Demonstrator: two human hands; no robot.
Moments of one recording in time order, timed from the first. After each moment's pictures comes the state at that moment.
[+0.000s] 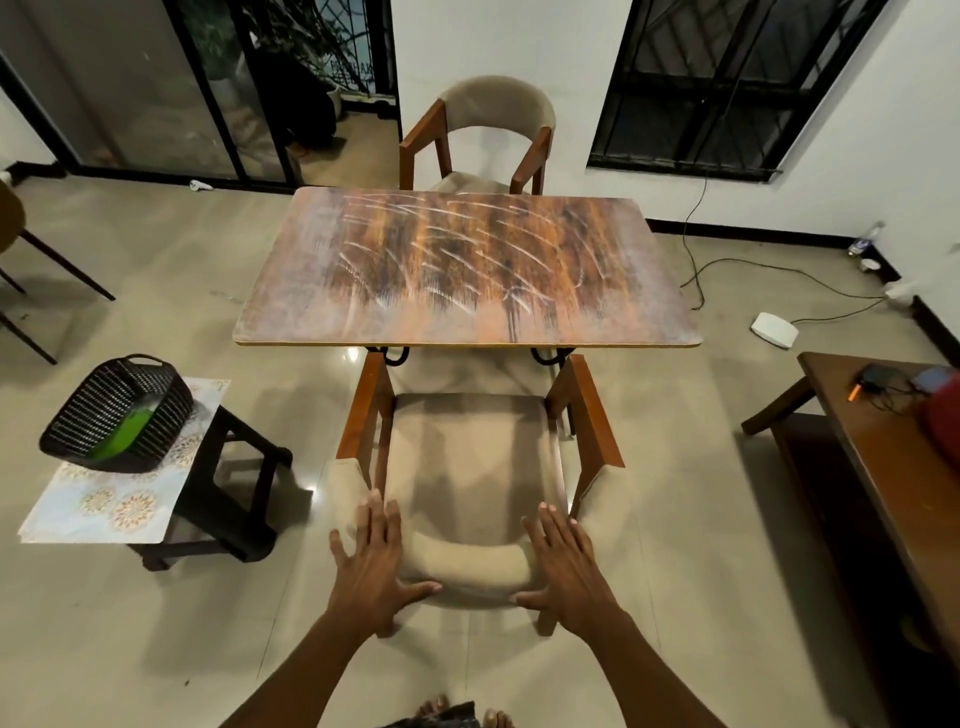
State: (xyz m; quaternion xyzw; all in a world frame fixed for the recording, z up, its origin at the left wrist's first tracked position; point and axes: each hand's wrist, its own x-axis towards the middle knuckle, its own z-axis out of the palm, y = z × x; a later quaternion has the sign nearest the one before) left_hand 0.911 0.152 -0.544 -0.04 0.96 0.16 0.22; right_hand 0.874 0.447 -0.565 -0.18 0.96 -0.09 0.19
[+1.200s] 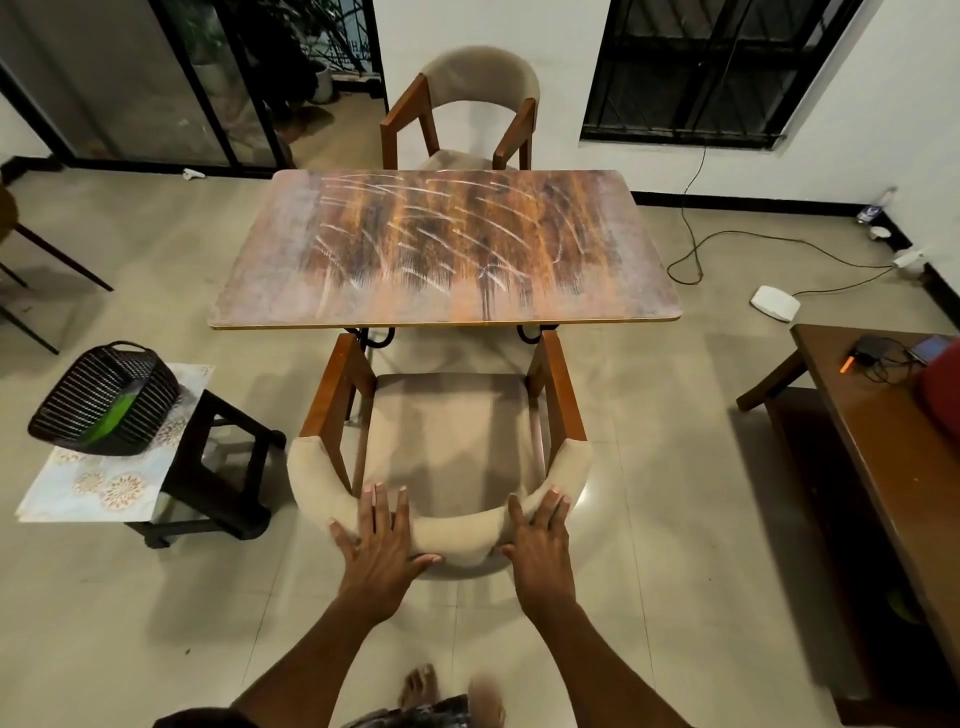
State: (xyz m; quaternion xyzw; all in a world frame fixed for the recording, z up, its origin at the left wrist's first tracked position) left_hand 0.918 0.227 -0.583 -0.05 0.97 0.09 0.23; right_hand 0.888 0.469 -0.571 -0.03 0.98 -0.11 0.18
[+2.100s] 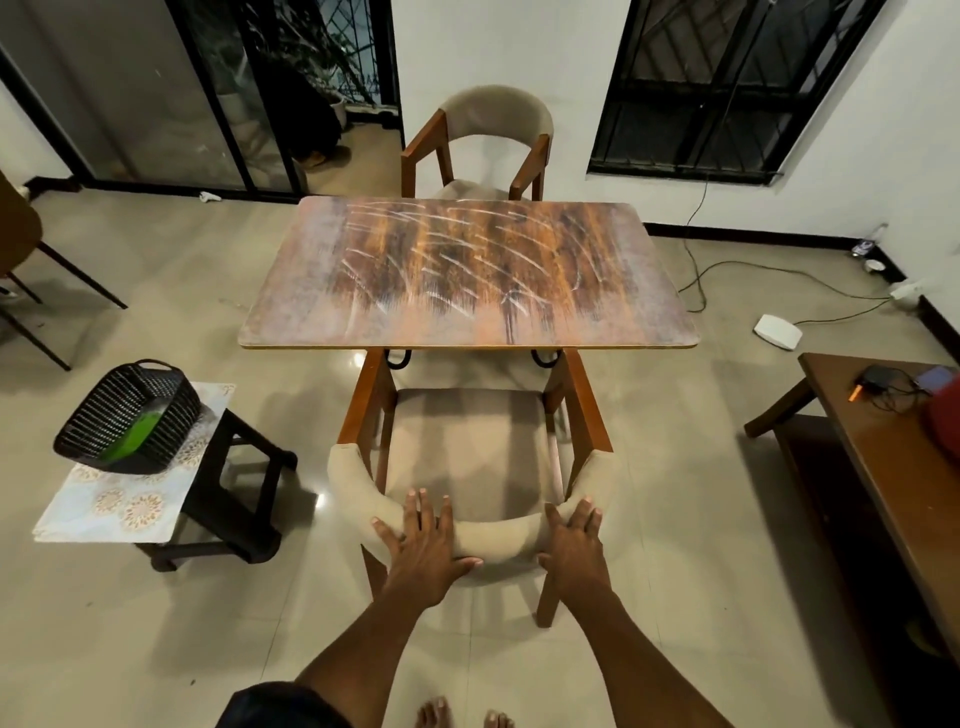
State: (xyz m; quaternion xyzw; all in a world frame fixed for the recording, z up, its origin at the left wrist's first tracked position) left_hand 0.885 0.216 -0.564 -0.02 0.96 0.09 0.26; right_hand 0.858 0.450 -0.556 0.01 0.96 -0.13 0.23
